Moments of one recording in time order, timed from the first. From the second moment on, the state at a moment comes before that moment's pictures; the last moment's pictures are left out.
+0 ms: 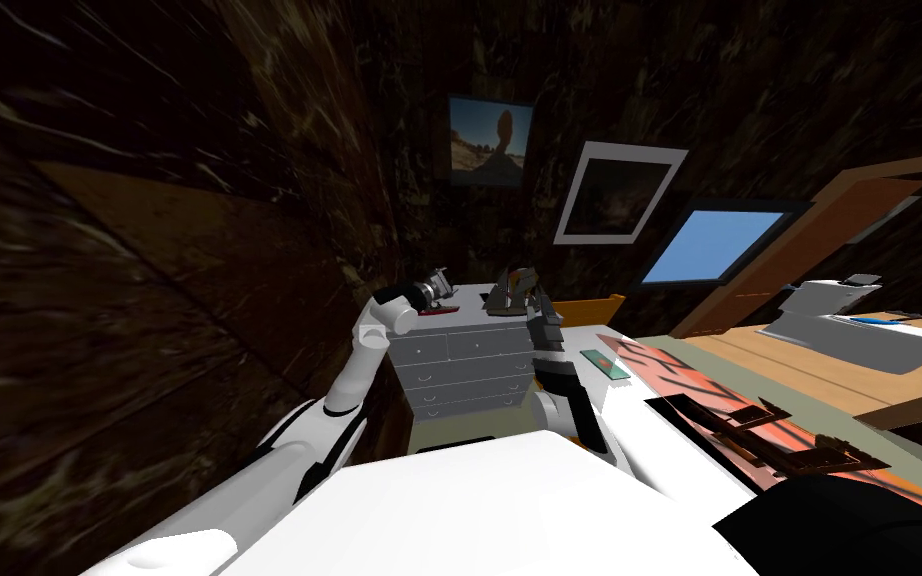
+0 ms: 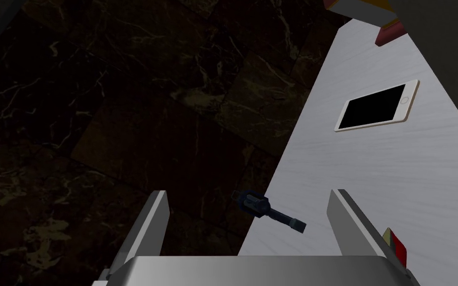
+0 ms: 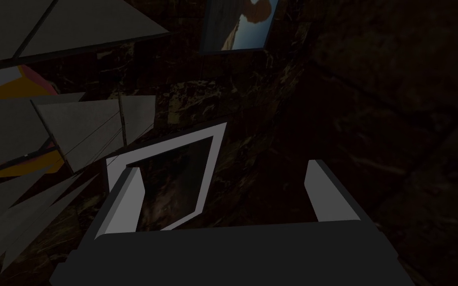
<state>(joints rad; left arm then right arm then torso) -0.63 0.27 -0.21 -1.99 0.47 0.85 0.68 0.45 0.03 -0.02 -2.30 -0.02 -0.36 0.12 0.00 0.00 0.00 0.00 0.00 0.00</state>
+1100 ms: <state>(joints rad) -0.82 0.30 -0.24 -1.86 0.56 1.14 0.77 0.45 0.03 -0.02 -2.30 -0.02 -0.36 0.12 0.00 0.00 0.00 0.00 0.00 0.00</state>
